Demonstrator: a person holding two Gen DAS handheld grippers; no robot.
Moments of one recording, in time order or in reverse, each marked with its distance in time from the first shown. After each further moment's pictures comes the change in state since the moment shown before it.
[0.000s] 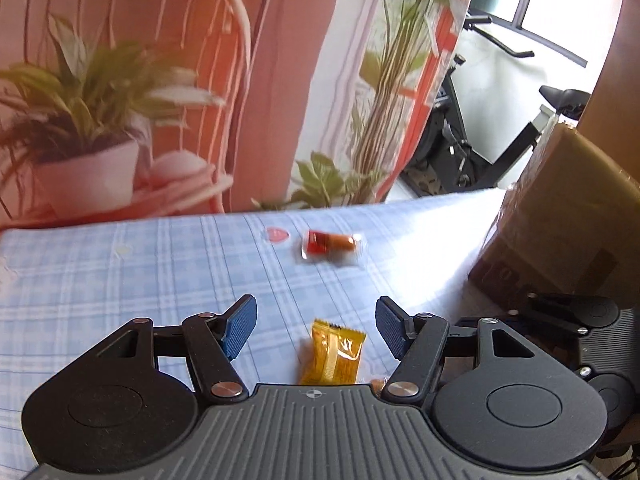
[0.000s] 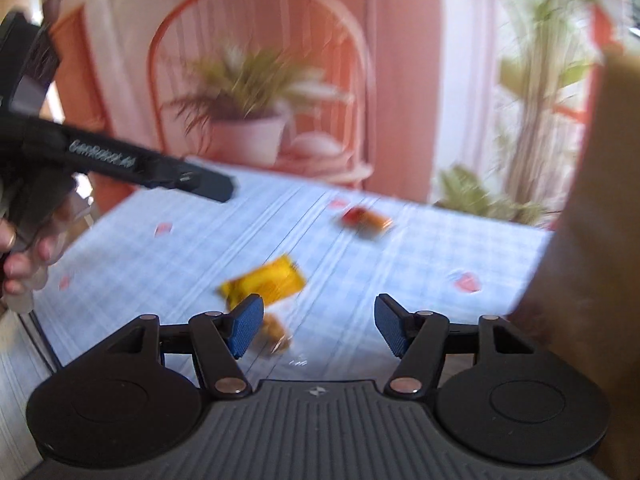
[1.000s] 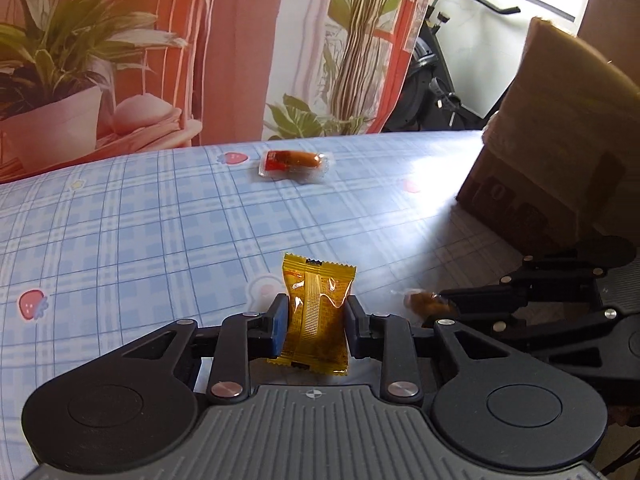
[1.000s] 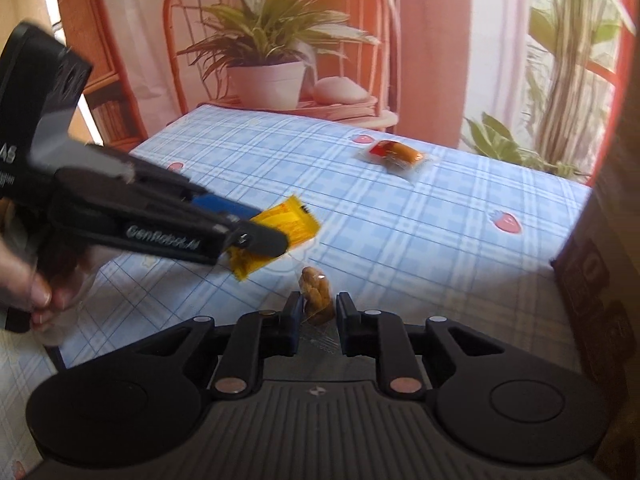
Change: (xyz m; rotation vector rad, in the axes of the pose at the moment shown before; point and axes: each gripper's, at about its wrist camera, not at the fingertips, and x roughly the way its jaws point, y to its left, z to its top) left arm 0.016 -0.032 -0.053 0.047 0.055 0.000; right arm 0.003 -0.003 -0.033 0.033 0.055 0.027
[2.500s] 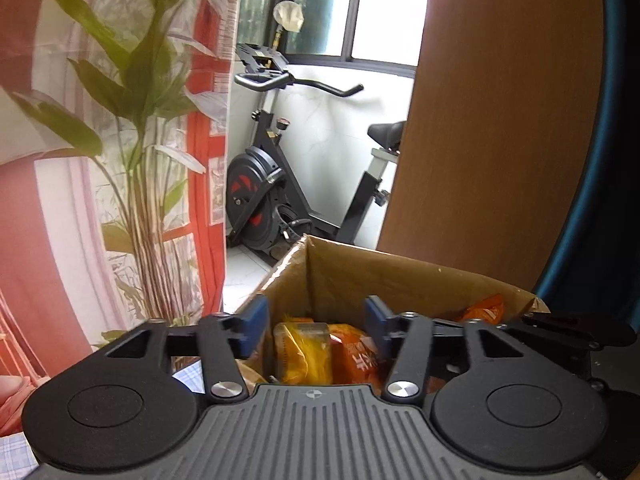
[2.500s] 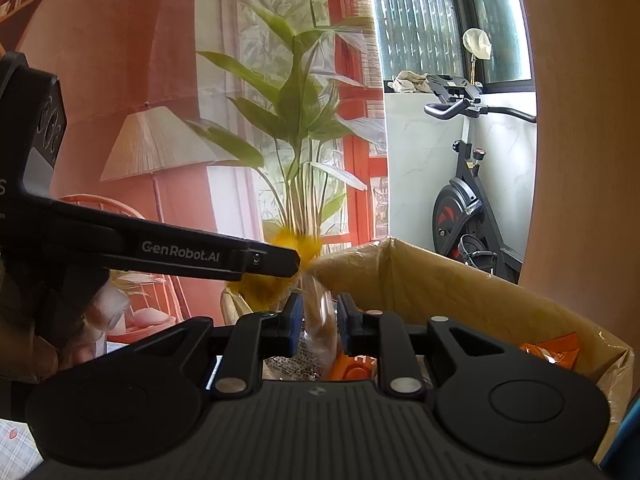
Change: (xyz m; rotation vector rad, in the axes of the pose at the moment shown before) left arm -0.038 -0.214 0.187 0.261 -0.270 -0.249; right arm -0.242 -0.087 0.052 0.274 -0.456 -0.470
